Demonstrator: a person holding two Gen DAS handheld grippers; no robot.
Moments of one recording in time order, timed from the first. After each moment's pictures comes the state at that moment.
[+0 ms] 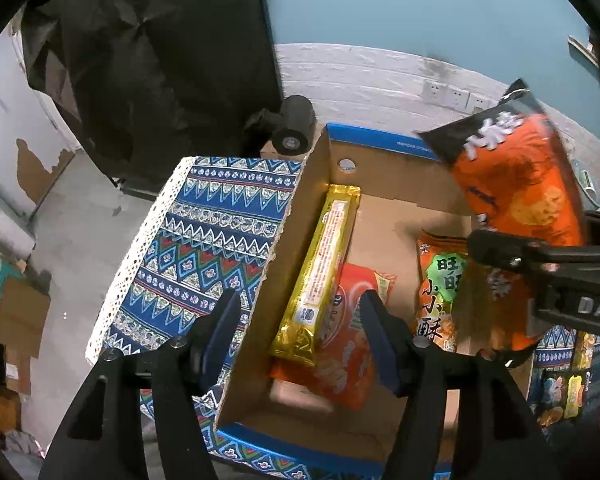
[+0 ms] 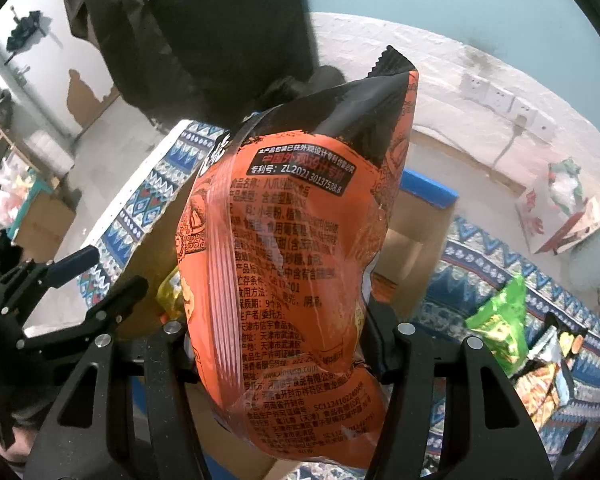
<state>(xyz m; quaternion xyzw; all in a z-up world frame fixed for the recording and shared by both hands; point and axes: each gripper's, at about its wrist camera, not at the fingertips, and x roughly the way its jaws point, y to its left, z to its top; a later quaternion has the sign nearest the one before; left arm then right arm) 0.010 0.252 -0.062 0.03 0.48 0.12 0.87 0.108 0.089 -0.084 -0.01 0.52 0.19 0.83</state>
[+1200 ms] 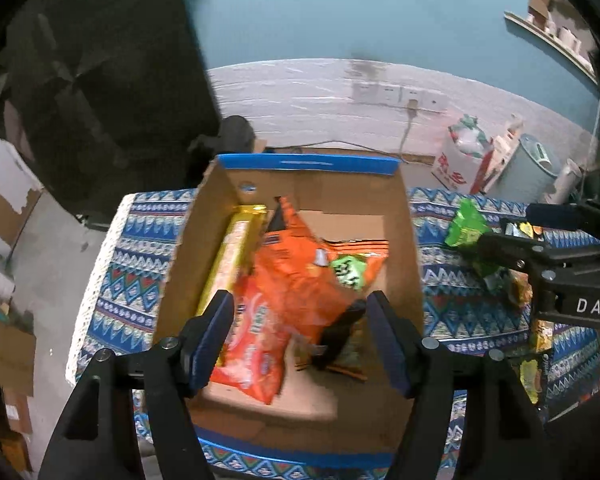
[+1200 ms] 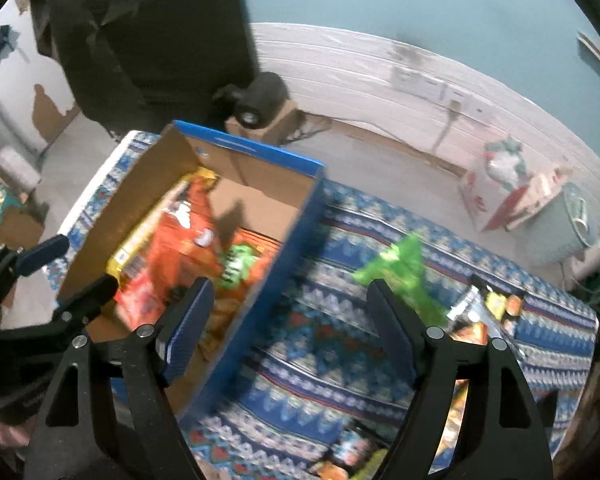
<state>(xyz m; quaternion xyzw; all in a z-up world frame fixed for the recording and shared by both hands) 0.011 0.160 -0.042 0.06 0.48 0.04 0.88 0.065 -0.016 -0.054 -0.02 0.51 0.09 0.85</state>
